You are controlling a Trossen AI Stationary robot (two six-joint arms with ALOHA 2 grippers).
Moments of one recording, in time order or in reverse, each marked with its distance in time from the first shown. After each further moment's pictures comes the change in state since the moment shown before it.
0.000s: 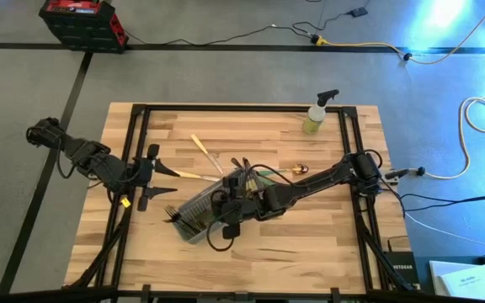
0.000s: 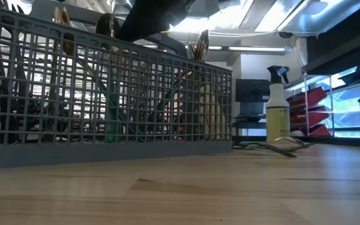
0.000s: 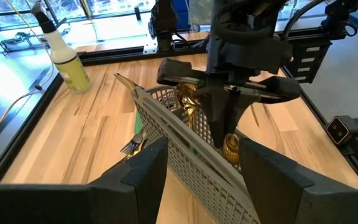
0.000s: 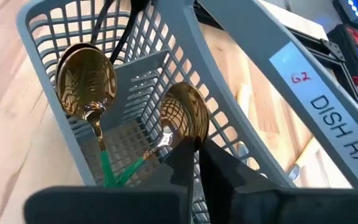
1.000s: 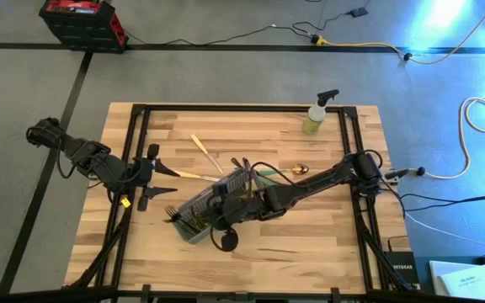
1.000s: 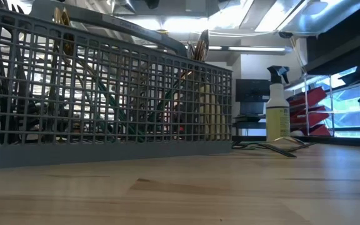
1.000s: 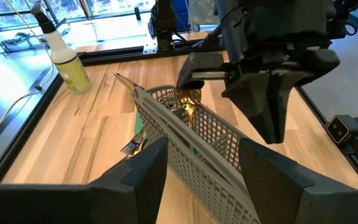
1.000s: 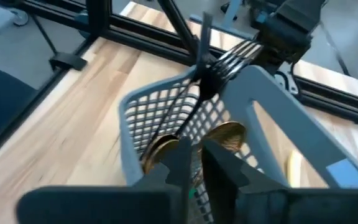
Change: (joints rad) left arm 0.000 0.000 0.000 -0.002 0.000 0.003; right arm 0.015 -0.004 0.018 0.172 -0.226 -0.057
